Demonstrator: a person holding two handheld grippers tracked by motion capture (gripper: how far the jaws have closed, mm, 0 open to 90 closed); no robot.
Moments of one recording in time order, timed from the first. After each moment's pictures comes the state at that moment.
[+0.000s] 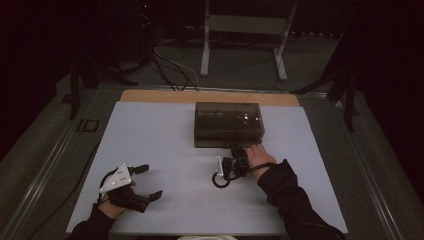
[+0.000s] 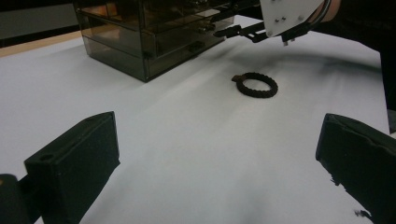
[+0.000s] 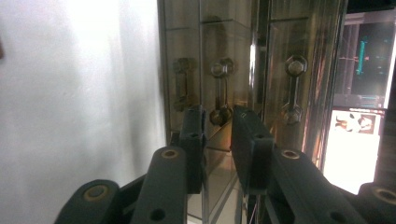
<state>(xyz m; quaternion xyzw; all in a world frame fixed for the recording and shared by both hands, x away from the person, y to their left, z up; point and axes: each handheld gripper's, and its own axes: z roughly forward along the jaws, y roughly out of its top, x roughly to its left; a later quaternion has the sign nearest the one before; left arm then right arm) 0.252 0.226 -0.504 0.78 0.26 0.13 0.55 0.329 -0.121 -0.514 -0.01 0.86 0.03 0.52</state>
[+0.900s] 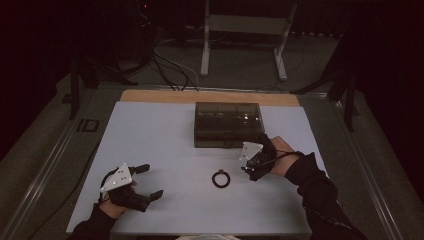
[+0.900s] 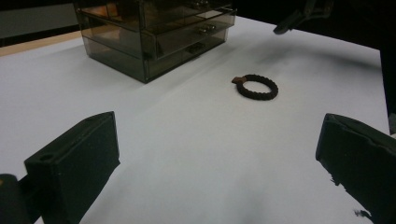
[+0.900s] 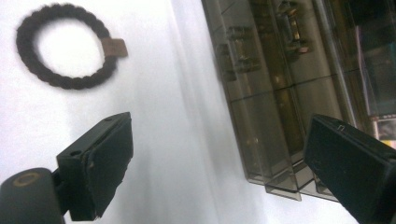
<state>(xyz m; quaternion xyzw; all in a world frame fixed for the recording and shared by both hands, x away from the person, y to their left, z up) 0.252 0.224 -0.504 0.78 0.26 0.14 0.55 0.334 -0.189 -0.446 0.07 0.94 0.19 0.27</state>
